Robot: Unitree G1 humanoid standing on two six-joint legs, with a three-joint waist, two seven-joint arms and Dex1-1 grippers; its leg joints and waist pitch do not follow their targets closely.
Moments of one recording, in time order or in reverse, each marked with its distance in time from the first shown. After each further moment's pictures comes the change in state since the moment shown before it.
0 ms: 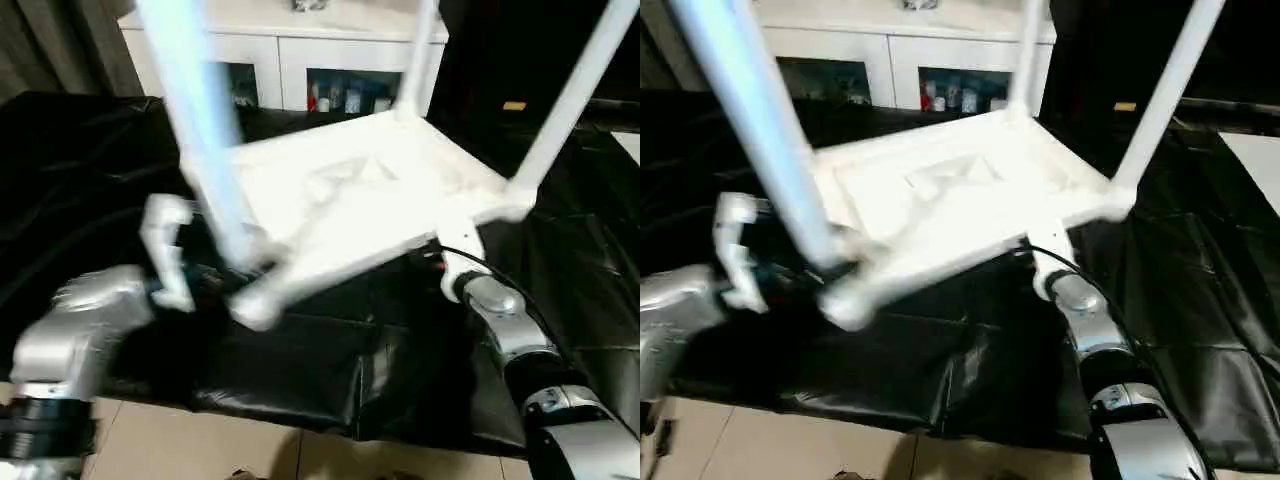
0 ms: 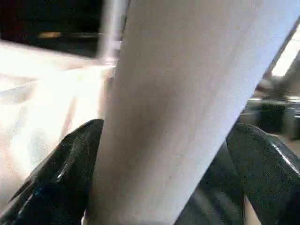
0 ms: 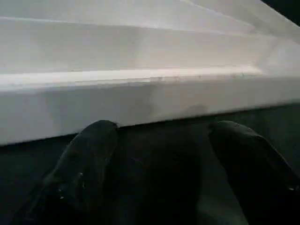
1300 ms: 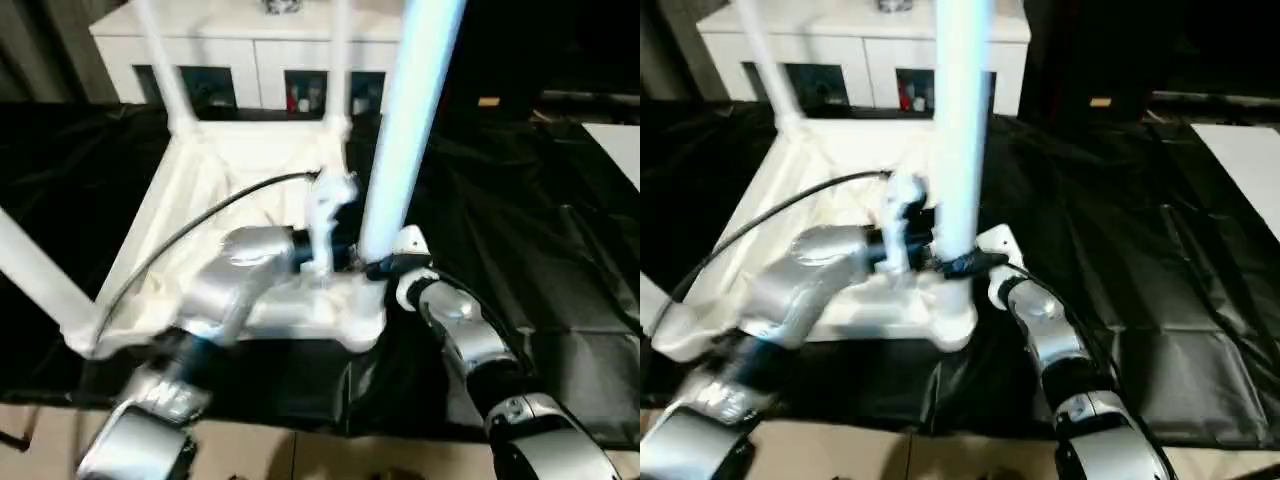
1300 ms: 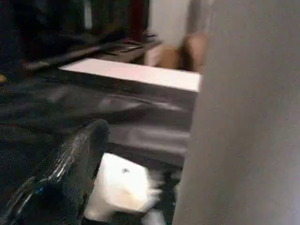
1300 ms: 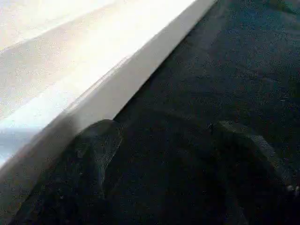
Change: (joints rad) left arm -0.376 -0.318 -0.273 0.403 0.298 -0.317 0.188; right arm 0.036 0.139 0.078 -0.094 -0.023 -0.016 0.135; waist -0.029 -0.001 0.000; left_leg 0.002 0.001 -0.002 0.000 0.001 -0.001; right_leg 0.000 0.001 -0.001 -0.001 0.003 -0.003
